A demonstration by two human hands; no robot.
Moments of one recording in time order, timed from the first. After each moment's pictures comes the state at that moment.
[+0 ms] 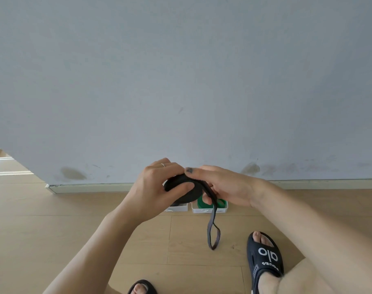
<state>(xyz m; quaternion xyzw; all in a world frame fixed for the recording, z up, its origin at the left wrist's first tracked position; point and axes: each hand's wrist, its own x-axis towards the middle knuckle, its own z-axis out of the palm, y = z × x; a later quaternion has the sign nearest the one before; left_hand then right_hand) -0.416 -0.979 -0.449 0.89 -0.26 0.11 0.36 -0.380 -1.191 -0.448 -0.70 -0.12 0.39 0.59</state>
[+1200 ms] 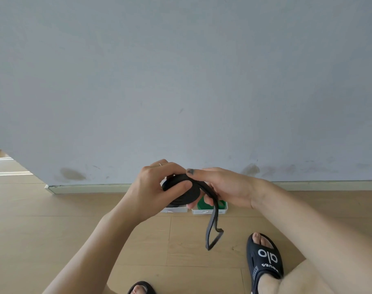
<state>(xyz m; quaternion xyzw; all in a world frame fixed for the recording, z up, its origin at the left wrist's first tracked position) -0.418 -0.978 -0.444 0.89 -0.22 0.09 0.40 -0.378 -1.193 -0.450 -0.70 -0.15 0.40 0.57</state>
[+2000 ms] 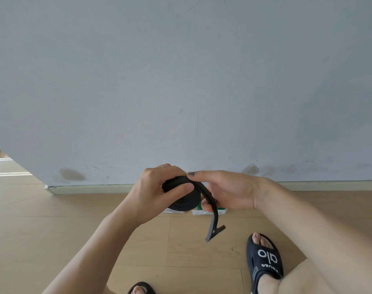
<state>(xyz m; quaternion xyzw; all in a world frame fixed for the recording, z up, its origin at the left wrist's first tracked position) -0.421 -0.980 -0.442 0.87 -0.22 0.04 0.44 -0.378 -1.194 -0.450 -0.61 -0.13 0.48 0.61</state>
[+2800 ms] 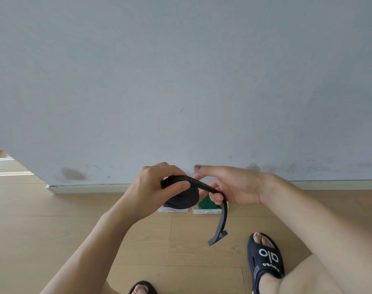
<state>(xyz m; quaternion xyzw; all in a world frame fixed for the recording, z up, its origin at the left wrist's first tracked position) -0.418 -0.974 -0.440 0.89 -0.16 0.01 0.42 -0.375 -1.203 -0.441 -0.67 -0.08 0.45 0.59</state>
